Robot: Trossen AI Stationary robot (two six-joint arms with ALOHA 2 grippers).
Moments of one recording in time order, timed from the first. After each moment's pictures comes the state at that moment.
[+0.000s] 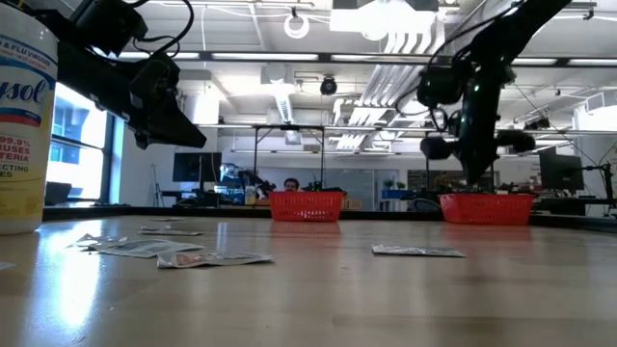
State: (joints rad) left arm 0.21 0.82 0.27 0.16 -0.14 -0.29; right arm -0.75 1.43 0.83 -0.64 0.46 0.82
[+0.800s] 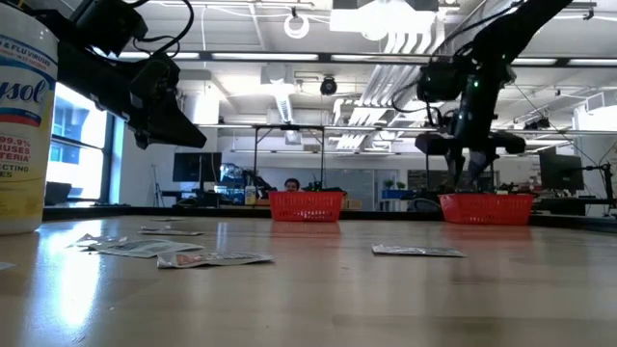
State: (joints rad) left arm 0.21 0.82 0.27 0.15 -0.14 -0.29; right arm -0.71 1.39 0.83 -0.62 0.35 0.68
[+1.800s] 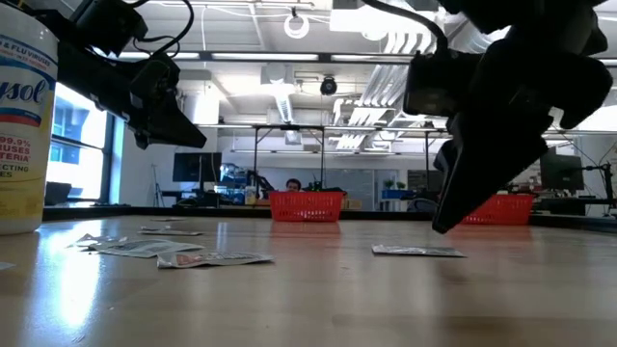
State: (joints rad) left arm 0.21 0.82 0.27 0.15 -0.14 -0.29; right arm 0.38 1.71 0.83 -0.10 0.13 0.64
